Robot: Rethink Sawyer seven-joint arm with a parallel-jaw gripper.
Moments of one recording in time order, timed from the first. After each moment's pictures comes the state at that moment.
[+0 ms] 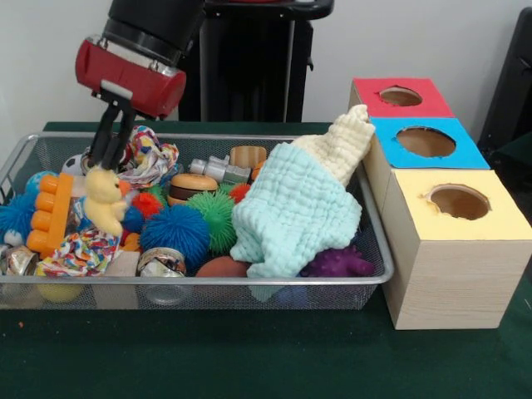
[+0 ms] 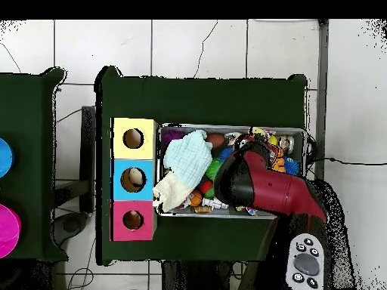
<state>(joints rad) -0.22 -0.63 -0.30 1.58 -0.19 0.07 1.93</state>
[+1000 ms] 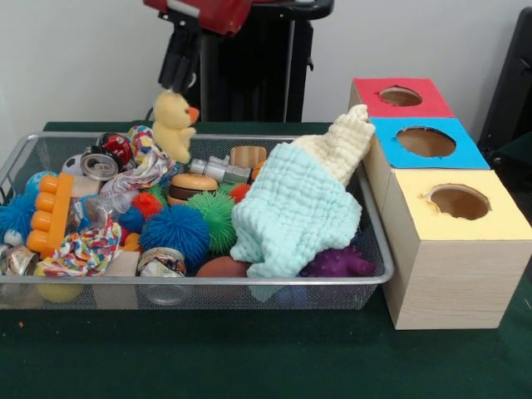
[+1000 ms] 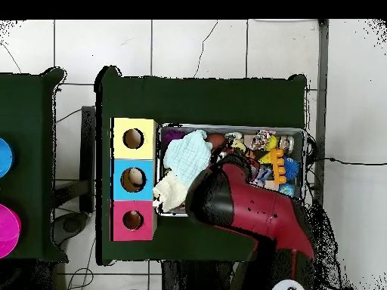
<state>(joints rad) -0.12 -0.83 -0.30 1.72 -0.11 0.27 1.93</state>
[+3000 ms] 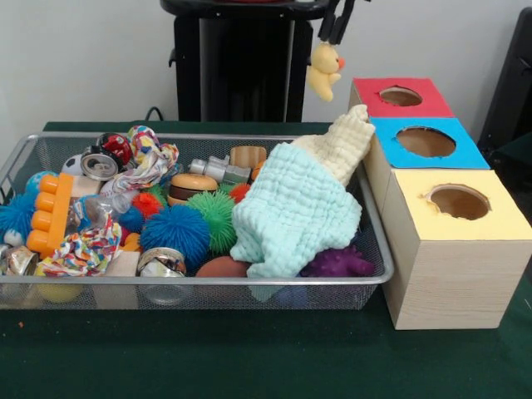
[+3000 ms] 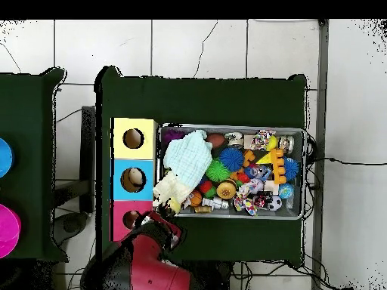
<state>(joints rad) 0.43 -0.88 -0.57 2.06 0.21 0.24 2.10</state>
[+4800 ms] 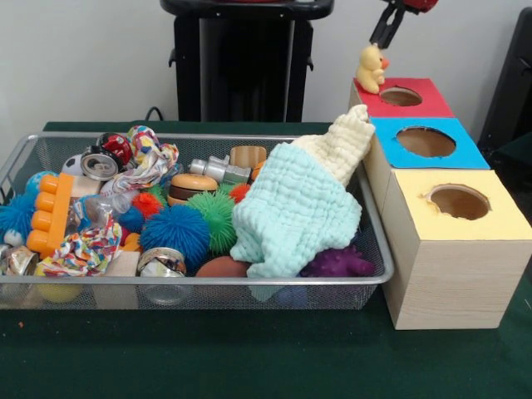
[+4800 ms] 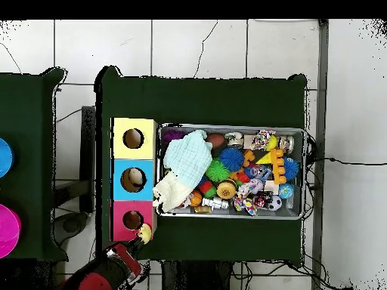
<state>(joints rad) 0.95 -0.62 -0.75 2.15 0.55 0.17 2.49</state>
